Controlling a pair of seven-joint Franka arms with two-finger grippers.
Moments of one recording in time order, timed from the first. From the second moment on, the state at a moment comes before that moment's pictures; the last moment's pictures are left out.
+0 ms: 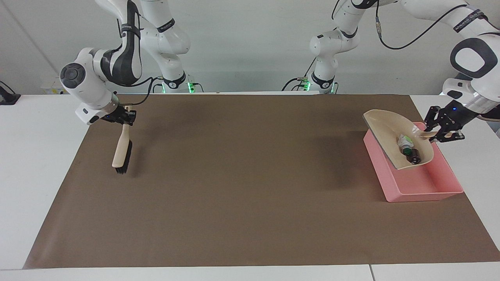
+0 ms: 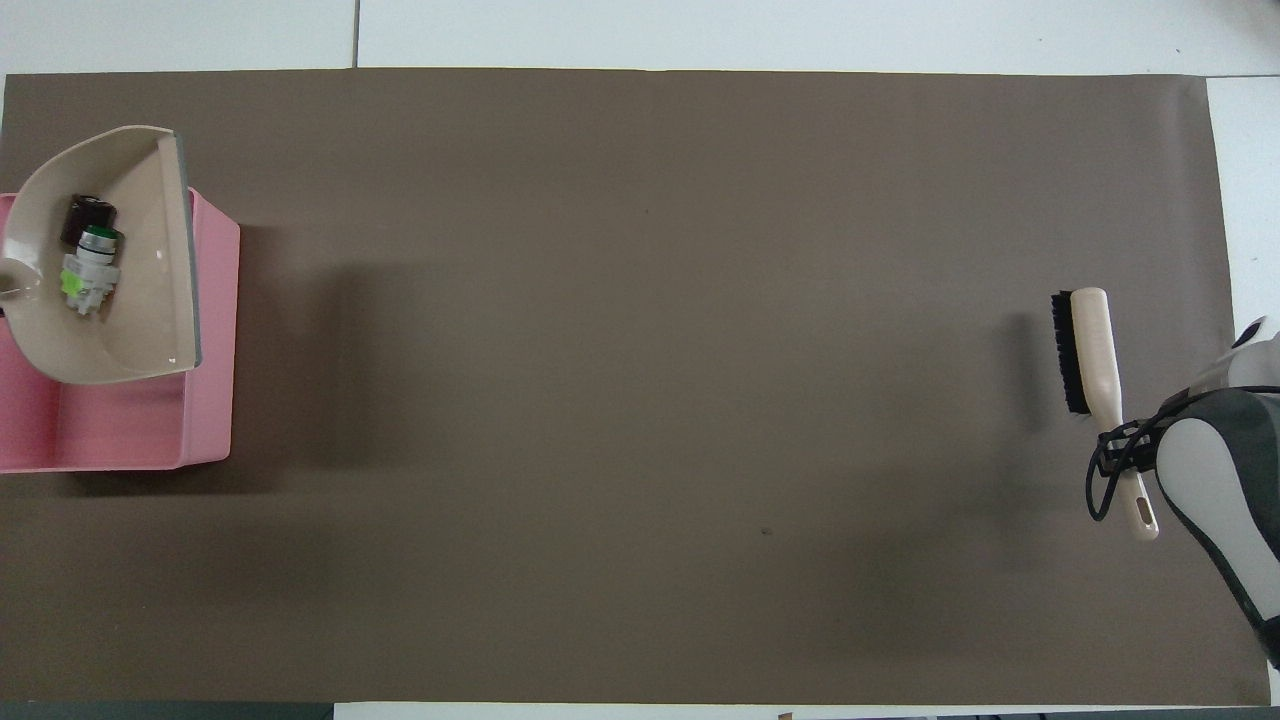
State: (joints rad) left arm 0.23 0.19 0.07 -1.59 -0.09 1.76 1.80; right arm -0.23 -0.10 -0.01 -2.28 -0.08 1.90 -0.22
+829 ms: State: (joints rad) left arm 0.21 0.24 0.08 -1.56 0.55 2.00 1.75; right arm -0.27 -0.08 0.00 -2.36 -0.08 1.99 -0.27
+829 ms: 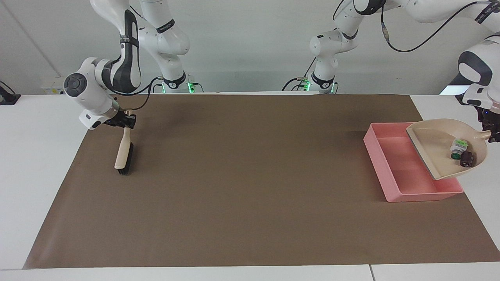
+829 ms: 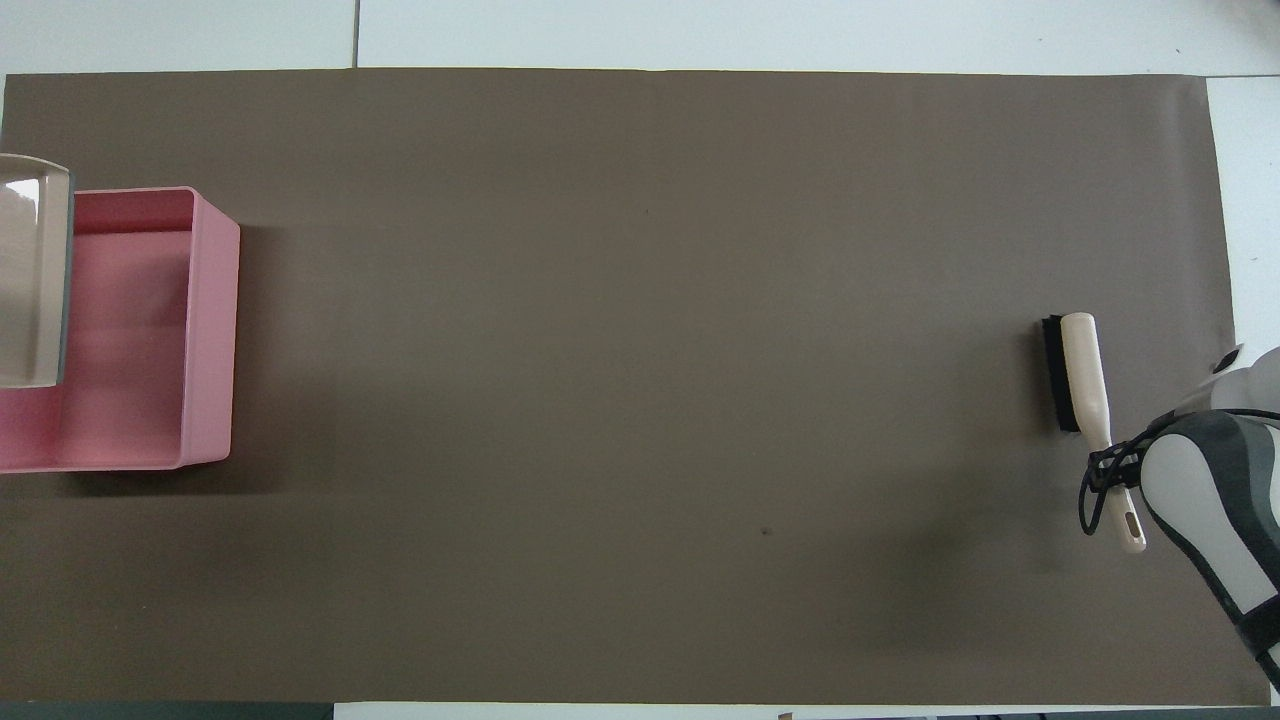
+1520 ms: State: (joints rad) left arm 0.15 0.20 0.08 -1.73 1.09 2.01 1.41; right arm -0.29 -0.08 0.00 -2.38 -0.08 2.02 -0.29
